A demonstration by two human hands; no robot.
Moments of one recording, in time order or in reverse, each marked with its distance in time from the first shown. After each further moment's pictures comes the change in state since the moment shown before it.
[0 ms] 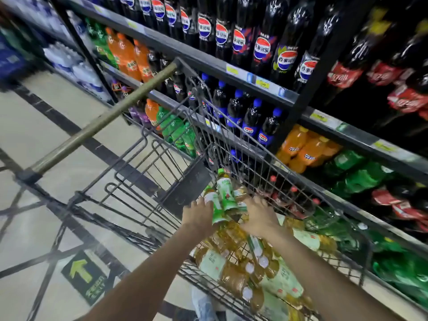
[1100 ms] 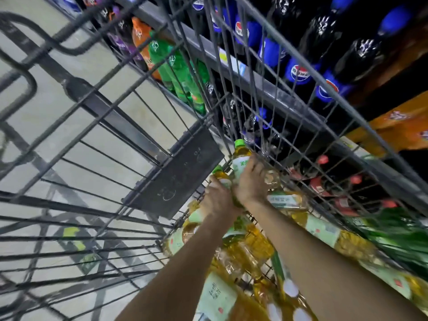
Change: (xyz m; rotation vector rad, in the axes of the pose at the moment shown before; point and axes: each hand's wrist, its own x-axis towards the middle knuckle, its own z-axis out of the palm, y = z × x) left_hand 0.211 0.025 0.110 -0.459 -0.126 -0.419; right_hand 0.272 -0.018 0.132 0.262 0.183 0.141
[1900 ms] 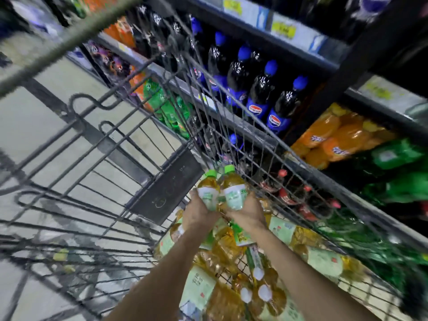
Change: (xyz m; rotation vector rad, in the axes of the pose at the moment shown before) left_hand -0.090 -0.003 -0.044 -0.413 0.085 -0.004; right_hand -0.096 0.047 -0.076 0.473 -0.085 0.192
